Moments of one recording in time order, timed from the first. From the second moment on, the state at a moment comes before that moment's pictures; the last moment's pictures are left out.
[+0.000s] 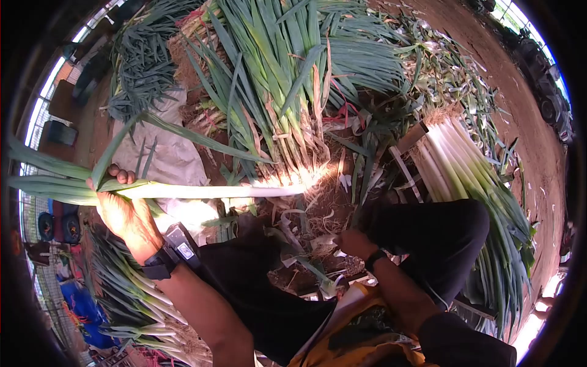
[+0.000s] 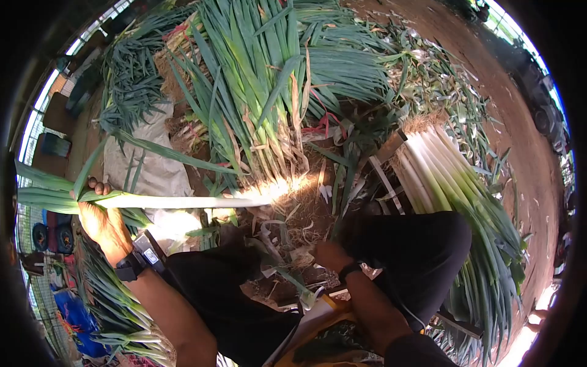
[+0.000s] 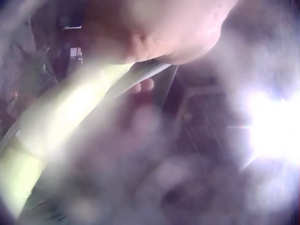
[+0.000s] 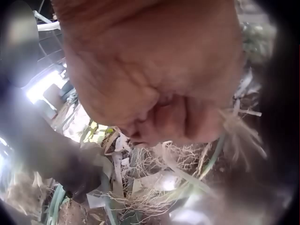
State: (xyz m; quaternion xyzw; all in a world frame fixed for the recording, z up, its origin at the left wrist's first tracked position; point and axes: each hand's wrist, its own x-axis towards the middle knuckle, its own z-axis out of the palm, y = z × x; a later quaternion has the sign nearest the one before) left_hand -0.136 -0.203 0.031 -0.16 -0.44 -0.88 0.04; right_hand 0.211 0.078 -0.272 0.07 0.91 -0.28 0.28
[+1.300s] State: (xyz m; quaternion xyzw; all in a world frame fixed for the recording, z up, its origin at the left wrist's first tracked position) left_hand -0.101 -0.121 0.037 -0.05 -0.64 -0.76 0.08; right_hand -0.039 0.147 -0.193 0.16 0.70 -0.67 -0.21
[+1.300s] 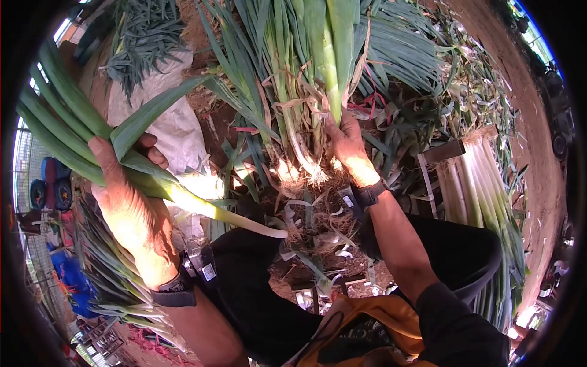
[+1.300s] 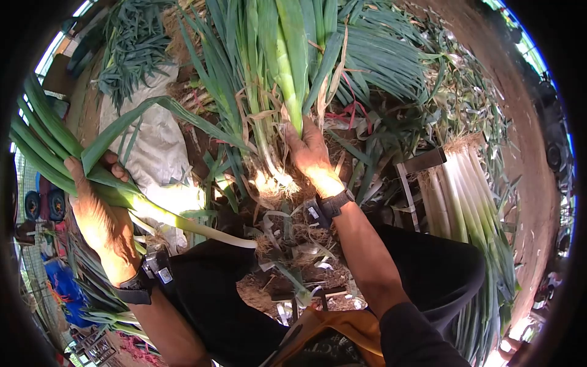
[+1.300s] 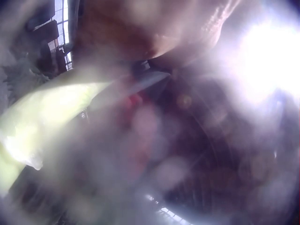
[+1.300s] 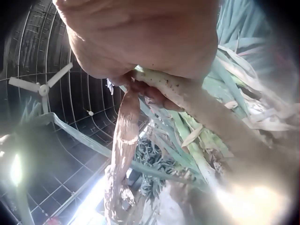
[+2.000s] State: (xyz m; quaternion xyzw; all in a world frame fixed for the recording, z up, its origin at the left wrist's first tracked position) left_hand -0.091 -0.105 0.030 -0.07 -0.55 -0.83 -0.08; right_hand 0.028 0.124 -0.090 0.08 0.84 -0.49 -0.24
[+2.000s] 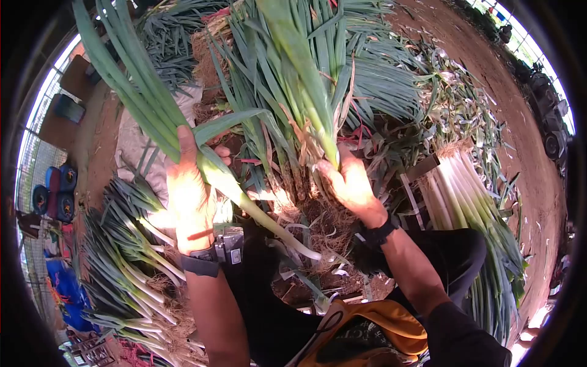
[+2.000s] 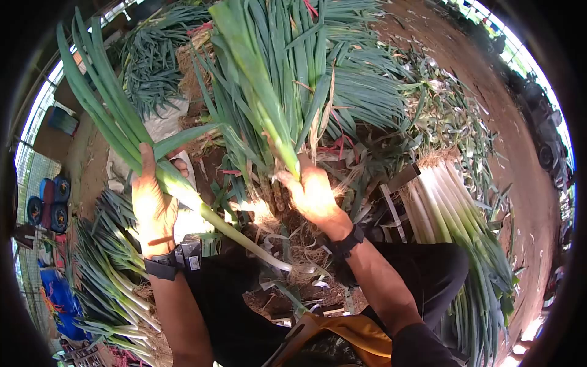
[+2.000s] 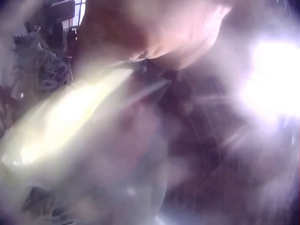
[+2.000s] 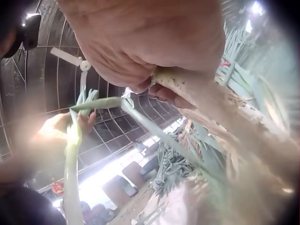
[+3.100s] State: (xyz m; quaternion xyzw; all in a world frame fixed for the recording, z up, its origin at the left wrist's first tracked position) left_hand -0.094 -0.123 0.025 -0.08 -0.47 -0.85 -0.21; right_hand 0.102 0.087 -0.176 -0.05 0.77 -0.62 0.12
